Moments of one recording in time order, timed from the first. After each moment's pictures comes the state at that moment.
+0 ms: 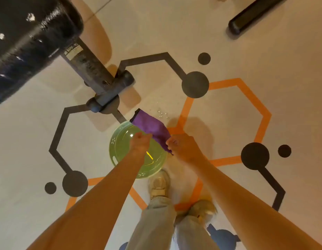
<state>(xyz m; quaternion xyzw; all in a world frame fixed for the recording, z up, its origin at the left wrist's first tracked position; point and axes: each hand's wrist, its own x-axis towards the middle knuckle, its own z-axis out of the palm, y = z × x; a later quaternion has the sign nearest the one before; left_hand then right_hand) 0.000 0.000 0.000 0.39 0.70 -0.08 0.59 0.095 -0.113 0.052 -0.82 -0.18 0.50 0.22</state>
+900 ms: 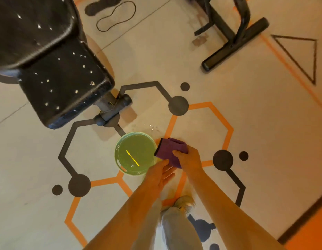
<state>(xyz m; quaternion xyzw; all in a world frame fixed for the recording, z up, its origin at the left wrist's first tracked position) 0.012 -0.080 0.239 0.16 0.62 -0.11 0.76 0.109 -0.133 0.252 -0.81 0.08 0.43 0.37</state>
